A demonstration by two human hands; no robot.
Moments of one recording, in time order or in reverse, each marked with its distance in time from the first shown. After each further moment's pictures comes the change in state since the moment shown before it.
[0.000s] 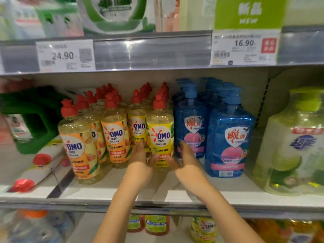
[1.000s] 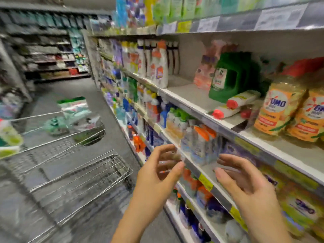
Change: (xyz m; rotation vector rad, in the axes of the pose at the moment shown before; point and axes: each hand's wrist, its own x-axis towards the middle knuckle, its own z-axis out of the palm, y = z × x) left_hand -0.346 -0.026 -0.189 -0.271 0.735 -0.285; right_hand -0.223 -0.103 0.127 0.644 -0.650 -0.137
